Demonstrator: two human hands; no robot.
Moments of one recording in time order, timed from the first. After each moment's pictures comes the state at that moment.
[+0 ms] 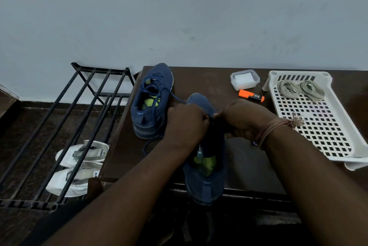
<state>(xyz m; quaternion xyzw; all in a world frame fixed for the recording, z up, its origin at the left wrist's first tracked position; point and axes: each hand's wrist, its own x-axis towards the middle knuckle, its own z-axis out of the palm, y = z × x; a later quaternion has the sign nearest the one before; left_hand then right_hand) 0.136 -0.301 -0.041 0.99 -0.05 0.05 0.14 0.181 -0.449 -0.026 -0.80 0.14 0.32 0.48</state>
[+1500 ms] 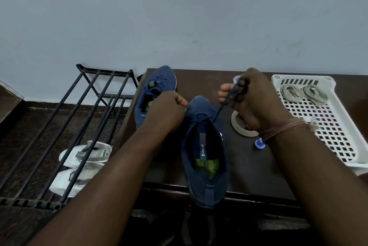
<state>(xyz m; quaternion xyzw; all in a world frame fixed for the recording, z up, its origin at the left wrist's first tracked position) 0.147 -0.254 0.004 0.92 0.11 -0.05 0.37 0.179 -0.446 0.022 -0.85 0.02 0.02 0.52</state>
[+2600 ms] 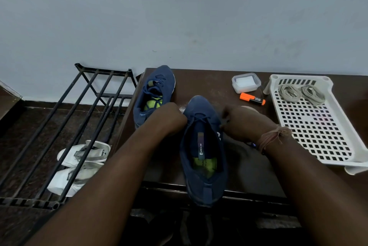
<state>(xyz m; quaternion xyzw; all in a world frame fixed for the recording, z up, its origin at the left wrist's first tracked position) 0.156 -0.251 -0.017 0.95 0.10 -0.17 0.26 0.159 -0.452 0.000 -0.97 -0.08 0.21 0.13</state>
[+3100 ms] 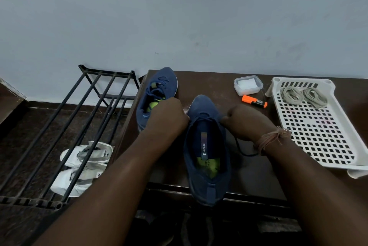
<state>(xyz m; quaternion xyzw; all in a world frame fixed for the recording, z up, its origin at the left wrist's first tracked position) 0.150 -0.252 -0.015 0.98 0.05 -0.04 0.16 0.170 -0.452 -0.012 -0.97 -0.03 0.19 0.18</state>
